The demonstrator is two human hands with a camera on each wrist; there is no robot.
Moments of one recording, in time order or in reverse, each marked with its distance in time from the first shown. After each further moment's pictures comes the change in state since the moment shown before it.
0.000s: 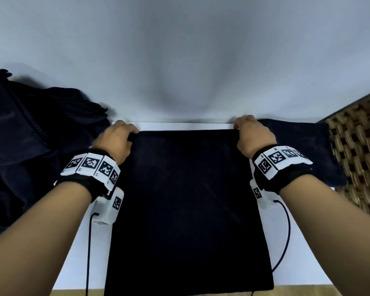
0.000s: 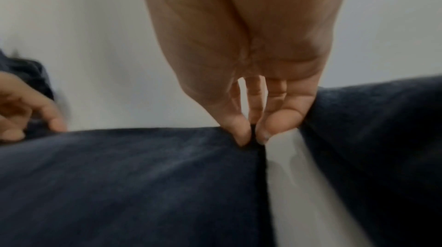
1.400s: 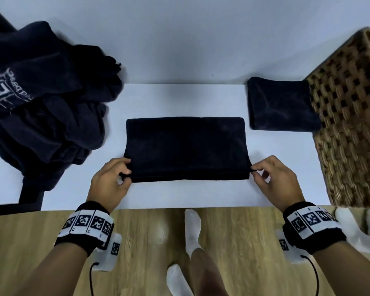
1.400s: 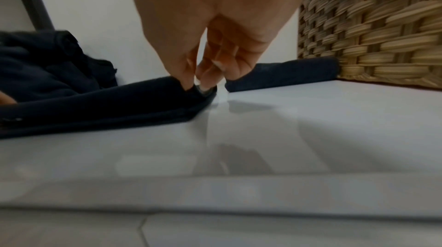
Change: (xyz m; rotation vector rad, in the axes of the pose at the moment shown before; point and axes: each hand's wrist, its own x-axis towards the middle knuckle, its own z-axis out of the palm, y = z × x) left_hand -0.222 -0.060 0.072 -0.251 0.265 0.214; right_hand -0.231 0.089 0.101 0.299 0.320 -0.219
